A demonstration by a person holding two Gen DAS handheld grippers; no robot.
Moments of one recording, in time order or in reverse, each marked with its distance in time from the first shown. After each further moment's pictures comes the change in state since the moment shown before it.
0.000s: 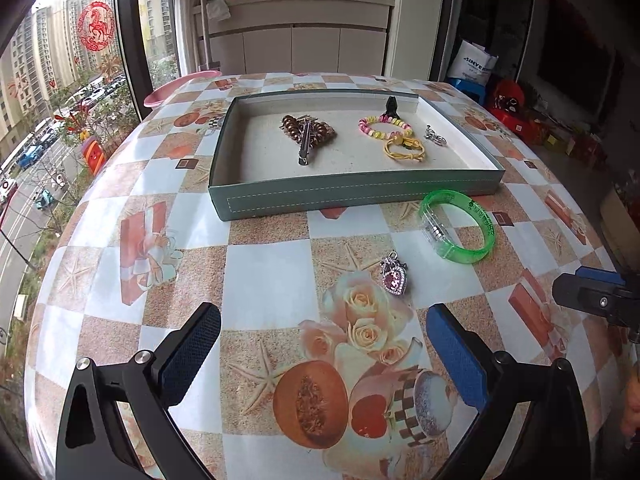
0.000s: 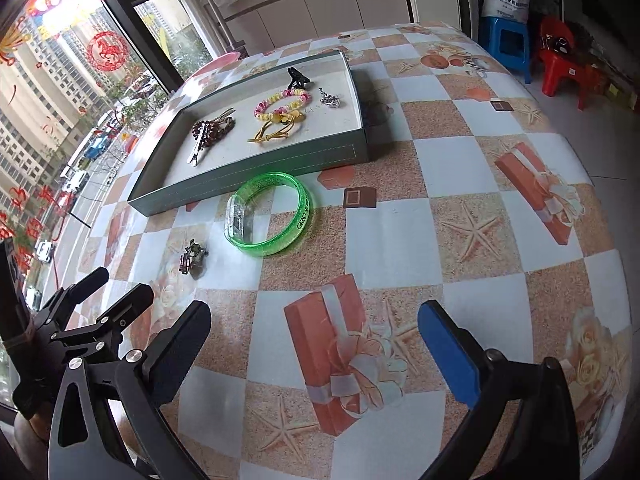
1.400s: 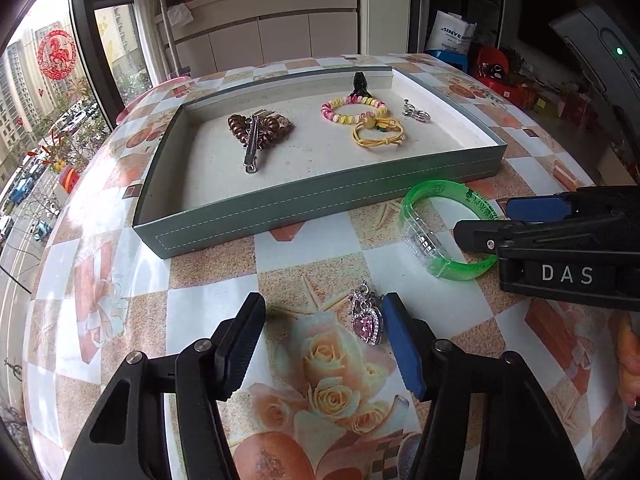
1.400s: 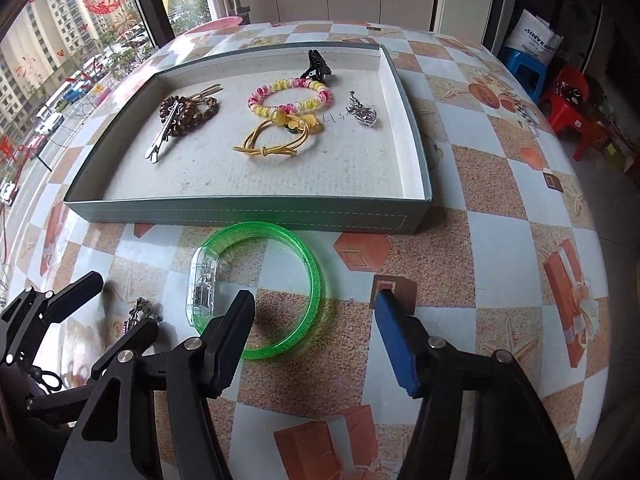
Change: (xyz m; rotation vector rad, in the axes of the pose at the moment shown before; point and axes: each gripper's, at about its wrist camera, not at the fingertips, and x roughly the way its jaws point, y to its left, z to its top) left arm 0.037 -0.031 0.023 0.133 0.044 0.003; right arm 0.075 0.040 0.055 -0.188 0.069 -0.185
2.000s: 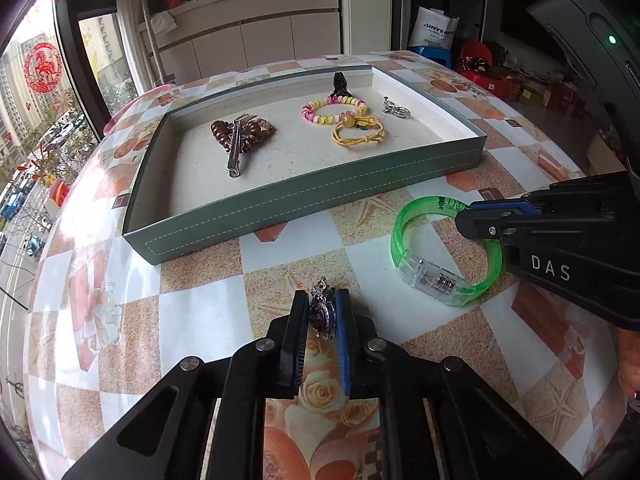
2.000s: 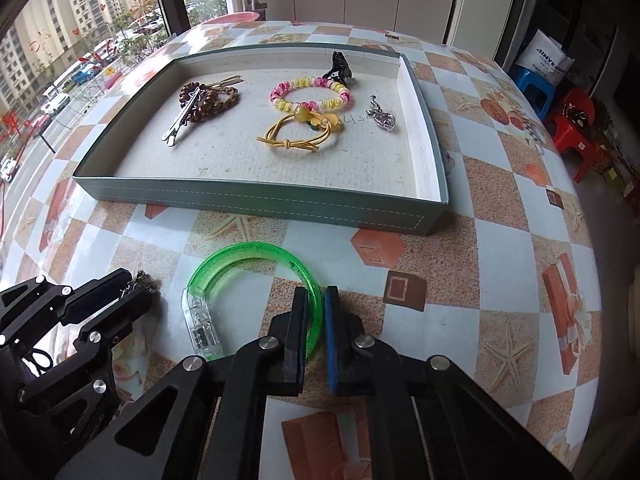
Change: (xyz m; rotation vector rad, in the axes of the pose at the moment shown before) left arm -0.004 -0.005 -0.001 0.048 -0.003 -0.034; right arm -0.004 0.010 -0.008 -0.061 -0.011 -0.007
